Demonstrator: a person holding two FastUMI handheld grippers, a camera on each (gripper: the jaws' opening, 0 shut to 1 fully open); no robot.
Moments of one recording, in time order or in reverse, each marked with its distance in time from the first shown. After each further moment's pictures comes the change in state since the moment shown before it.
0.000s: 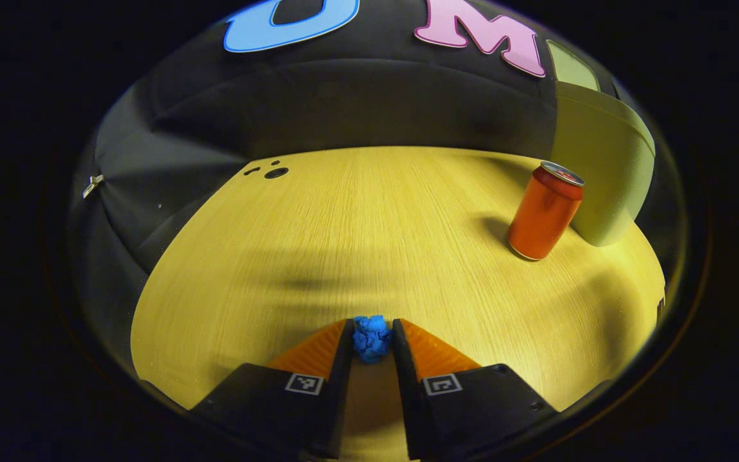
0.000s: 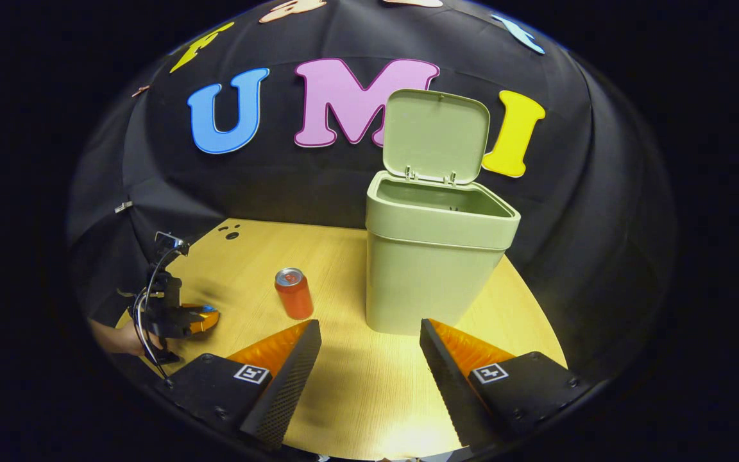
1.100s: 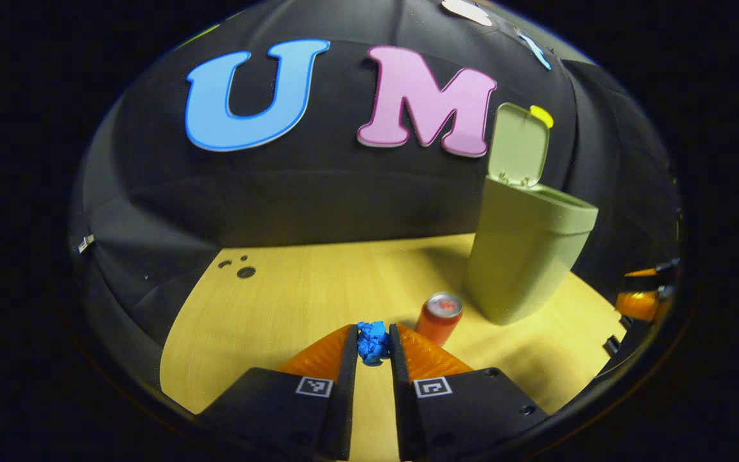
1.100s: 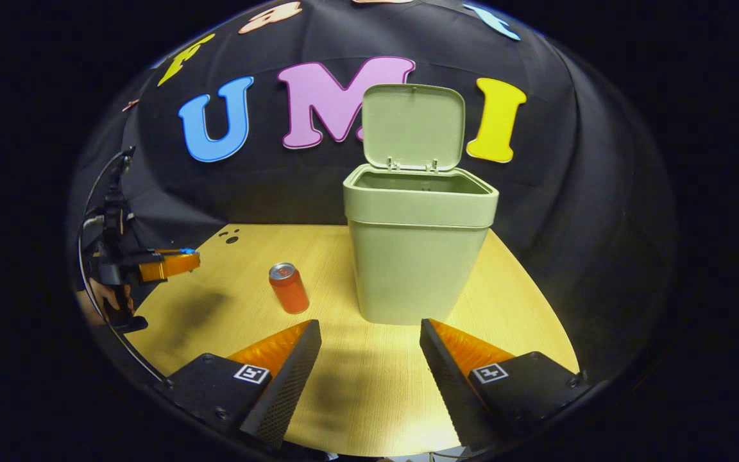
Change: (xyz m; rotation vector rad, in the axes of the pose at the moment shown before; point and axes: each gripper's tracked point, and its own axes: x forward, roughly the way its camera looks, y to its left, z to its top) left arm -0.130 -0.082 0.166 0.055 -0.328 -0.188; right arm -0.012 -0.032 -0.018 0.081 -0.010 0.009
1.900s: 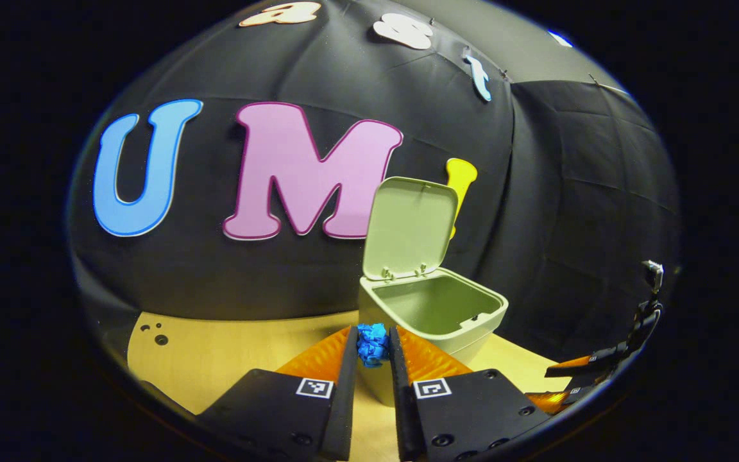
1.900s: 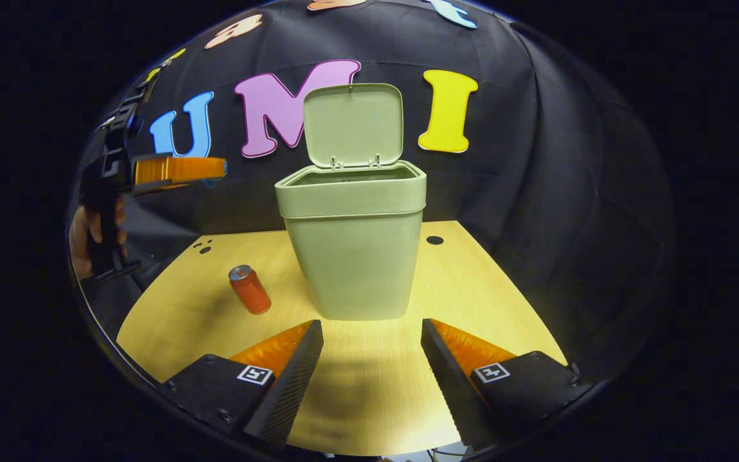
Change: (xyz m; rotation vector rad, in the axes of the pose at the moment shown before) left arm 0.039 -0.186 0.146 0.045 -0.214 -0.288; right arm -0.004 -0.075 -0.015 0.056 -0.017 -0.083
